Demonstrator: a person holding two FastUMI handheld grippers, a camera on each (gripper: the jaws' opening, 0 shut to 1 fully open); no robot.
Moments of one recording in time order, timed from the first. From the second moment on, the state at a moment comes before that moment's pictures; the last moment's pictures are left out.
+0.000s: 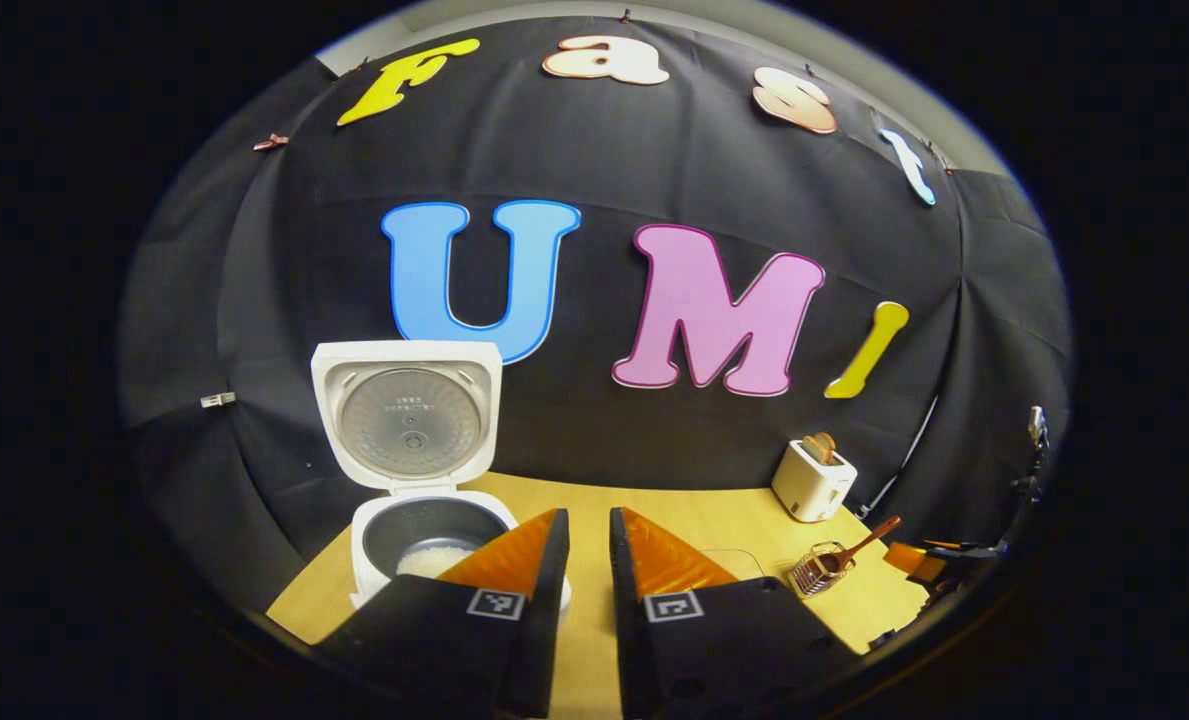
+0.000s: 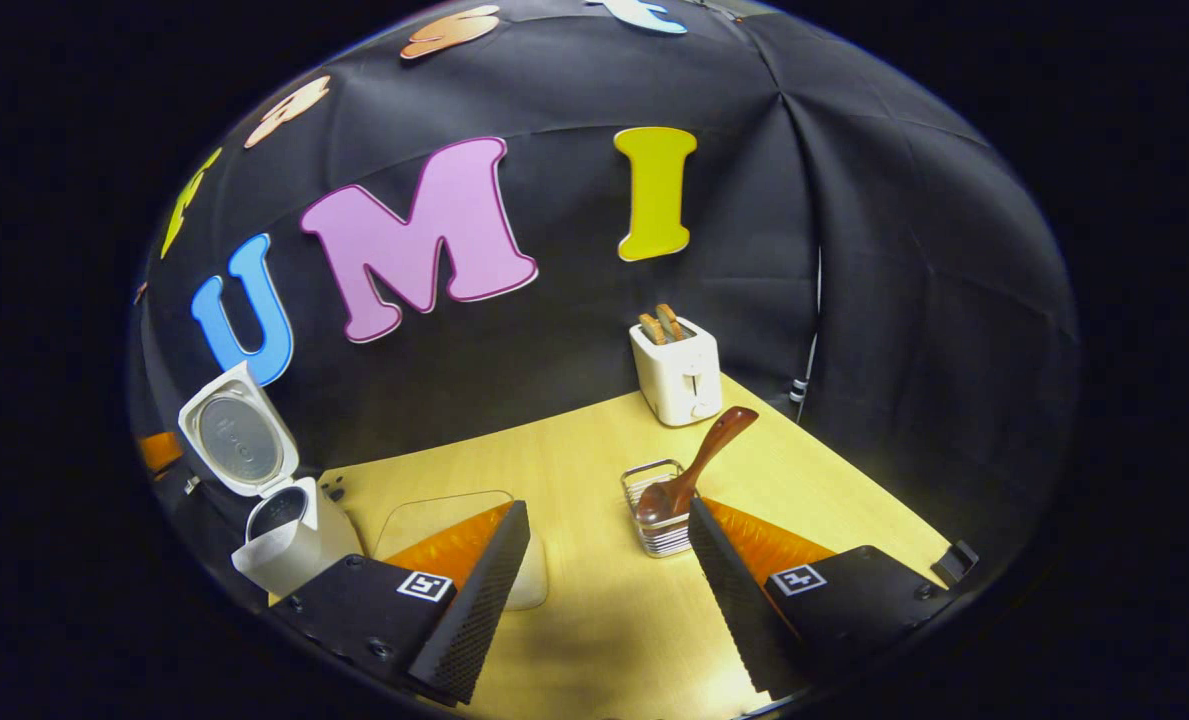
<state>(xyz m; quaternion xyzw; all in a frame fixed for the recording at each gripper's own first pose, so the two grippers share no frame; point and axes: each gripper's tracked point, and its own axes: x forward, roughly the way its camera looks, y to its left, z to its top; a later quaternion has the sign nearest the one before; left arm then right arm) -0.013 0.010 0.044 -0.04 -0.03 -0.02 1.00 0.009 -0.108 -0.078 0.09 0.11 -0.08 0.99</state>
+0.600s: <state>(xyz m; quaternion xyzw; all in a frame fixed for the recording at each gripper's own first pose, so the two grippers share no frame) -0.025 -0.048 0.000 -0.01 0.00 0.00 1.00 0.088 -0.190 -0.112 0.11 0.14 -0.08 0.98</state>
